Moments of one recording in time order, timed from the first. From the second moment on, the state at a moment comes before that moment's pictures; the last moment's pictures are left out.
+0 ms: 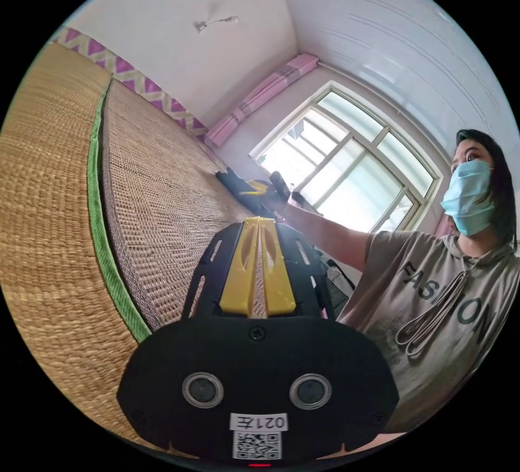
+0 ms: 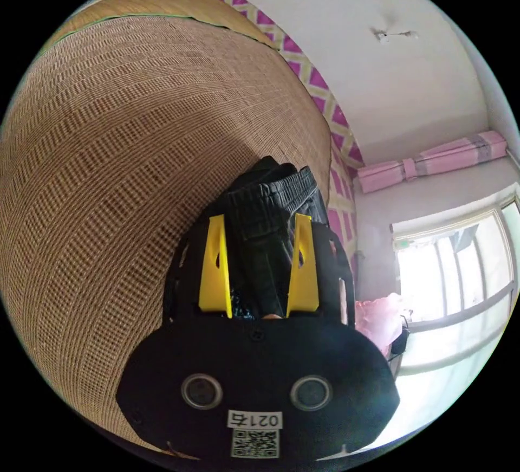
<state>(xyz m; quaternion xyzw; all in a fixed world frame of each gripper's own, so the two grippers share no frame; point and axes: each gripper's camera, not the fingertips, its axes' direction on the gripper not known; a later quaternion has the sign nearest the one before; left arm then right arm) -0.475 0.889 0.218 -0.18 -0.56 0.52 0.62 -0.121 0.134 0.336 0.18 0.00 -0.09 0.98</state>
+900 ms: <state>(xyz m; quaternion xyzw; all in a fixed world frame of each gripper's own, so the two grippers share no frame) -0.338 0.899 0.242 -0.10 -0.51 0.50 0.69 -0.053 0.253 0.083 0.34 -0.46 -0.01 0.82</state>
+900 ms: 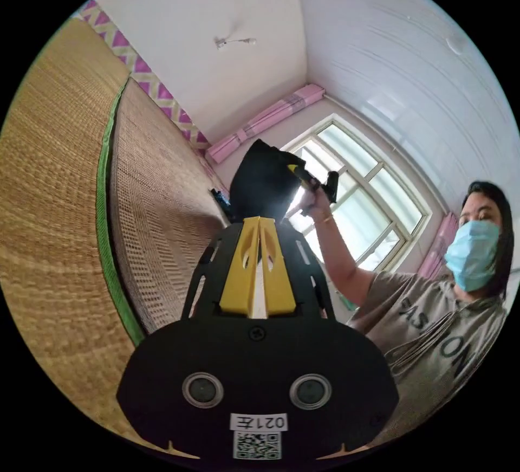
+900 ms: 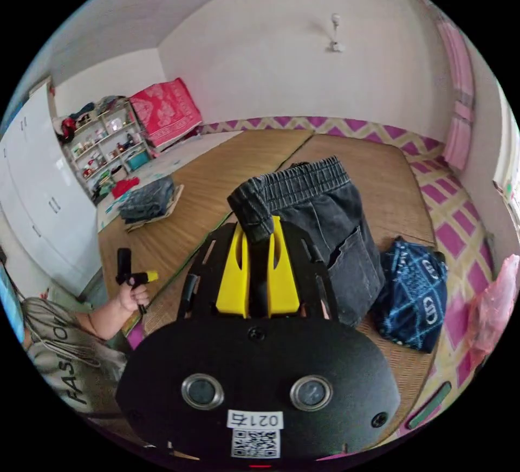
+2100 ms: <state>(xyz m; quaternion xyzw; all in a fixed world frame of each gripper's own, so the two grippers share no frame) -0.297 0.971 0.185 -0.04 -0.65 0.47 0.60 -0.173 0.303 0.289 0.23 -0.70 -0.02 0.67</state>
